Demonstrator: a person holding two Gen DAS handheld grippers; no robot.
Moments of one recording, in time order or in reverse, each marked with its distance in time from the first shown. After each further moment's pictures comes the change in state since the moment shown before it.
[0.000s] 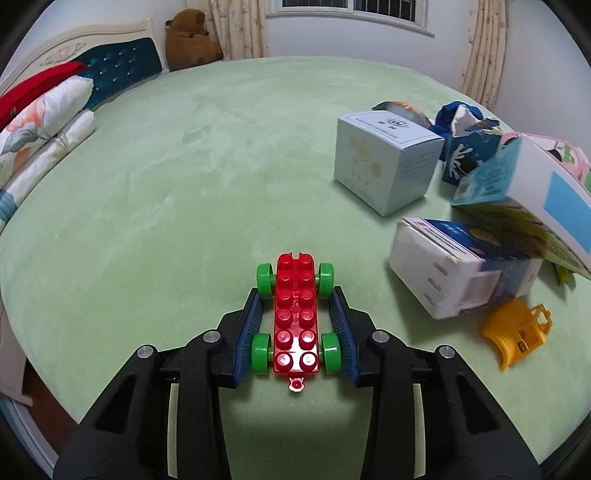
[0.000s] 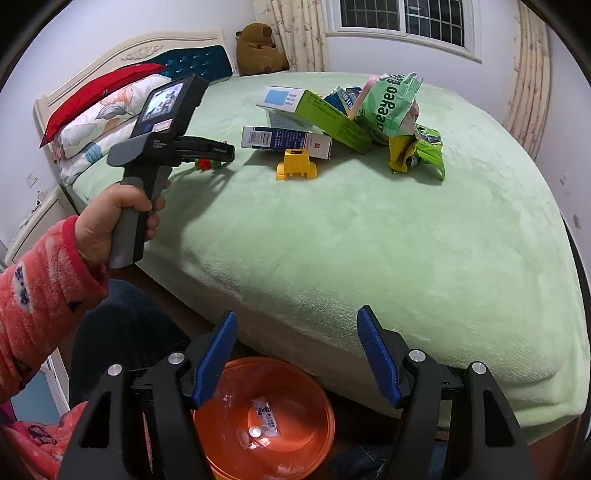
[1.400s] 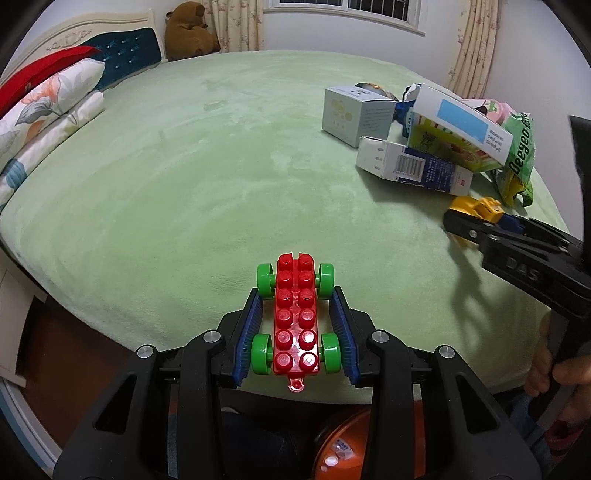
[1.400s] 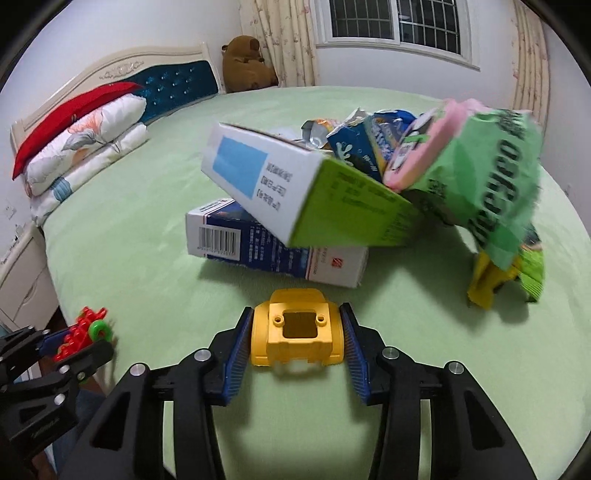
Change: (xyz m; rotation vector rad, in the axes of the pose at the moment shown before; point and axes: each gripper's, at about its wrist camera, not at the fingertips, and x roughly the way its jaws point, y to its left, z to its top) left arm -0.070 0.008 -0.079 -0.012 0.024 -0.051; right arm 0.120 0.006 0.125 0.037 -0.076 -0.022
